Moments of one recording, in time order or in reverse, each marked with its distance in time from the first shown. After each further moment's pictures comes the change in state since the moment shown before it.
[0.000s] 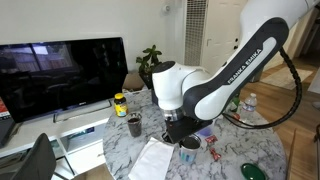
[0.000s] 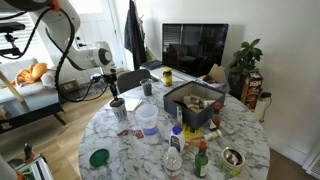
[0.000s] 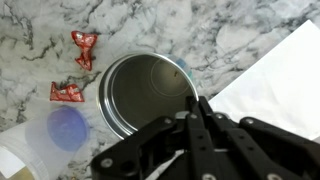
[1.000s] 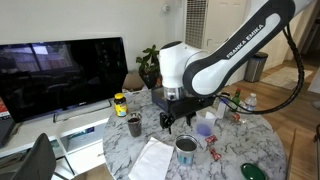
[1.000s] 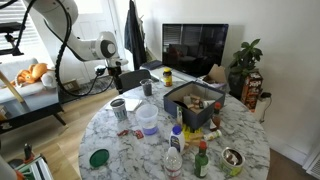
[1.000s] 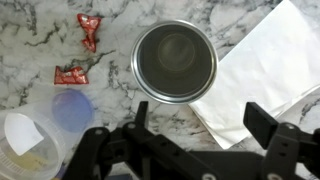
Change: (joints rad) arm -0.051 -0.106 -0.024 -0.032 0.113 0.007 -0.148
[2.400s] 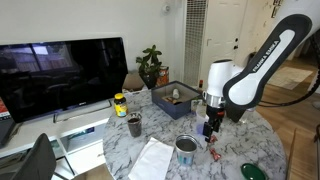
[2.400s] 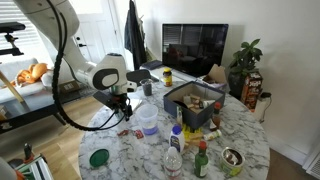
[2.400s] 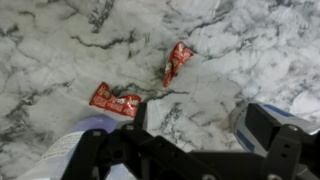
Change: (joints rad) arm -0.288 -0.136 0.070 -0.521 0.278 0.427 -0.858
